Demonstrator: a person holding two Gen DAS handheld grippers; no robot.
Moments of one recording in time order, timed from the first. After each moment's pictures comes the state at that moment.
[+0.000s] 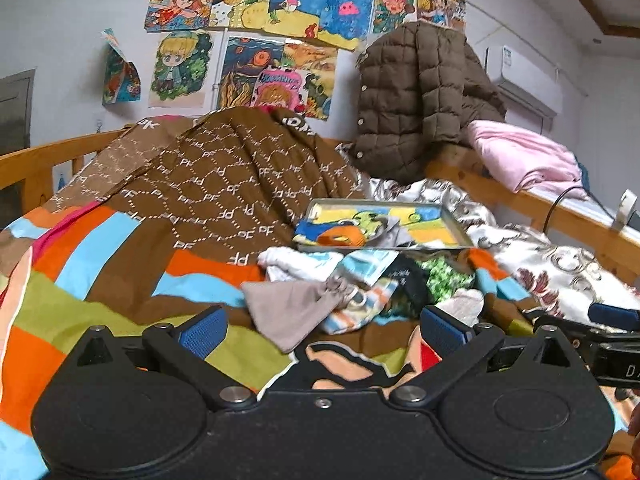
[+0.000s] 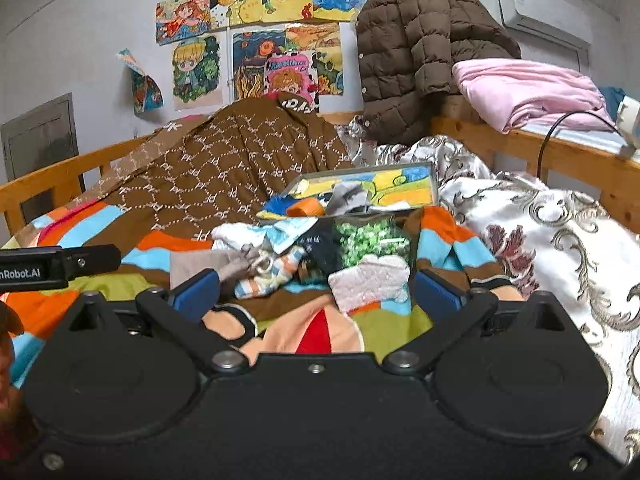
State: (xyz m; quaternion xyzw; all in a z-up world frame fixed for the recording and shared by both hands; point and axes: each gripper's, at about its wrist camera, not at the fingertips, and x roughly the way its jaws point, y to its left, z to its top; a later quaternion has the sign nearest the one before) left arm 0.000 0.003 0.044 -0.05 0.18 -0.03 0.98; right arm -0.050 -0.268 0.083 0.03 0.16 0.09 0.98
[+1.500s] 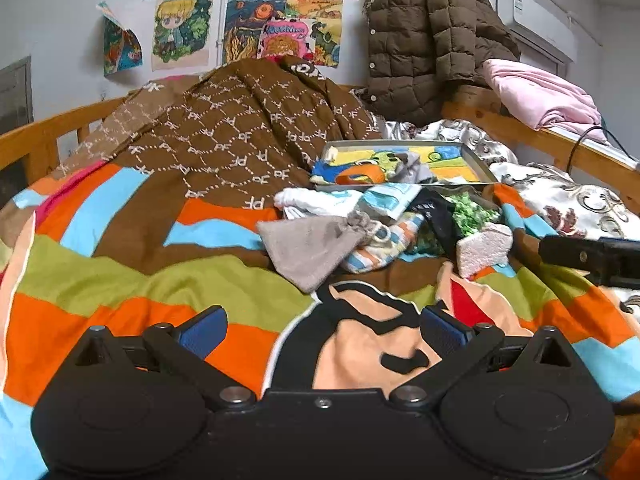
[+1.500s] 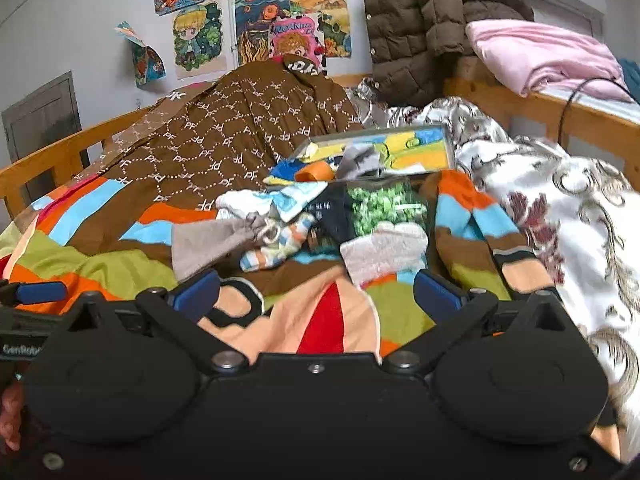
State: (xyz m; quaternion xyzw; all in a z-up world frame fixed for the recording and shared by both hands) left arm 0.018 -0.002 0.017 -0.02 0.25 -0.01 0.97; right arm -0.012 -0.256 0.070 0.03 0.21 0.10 0.97
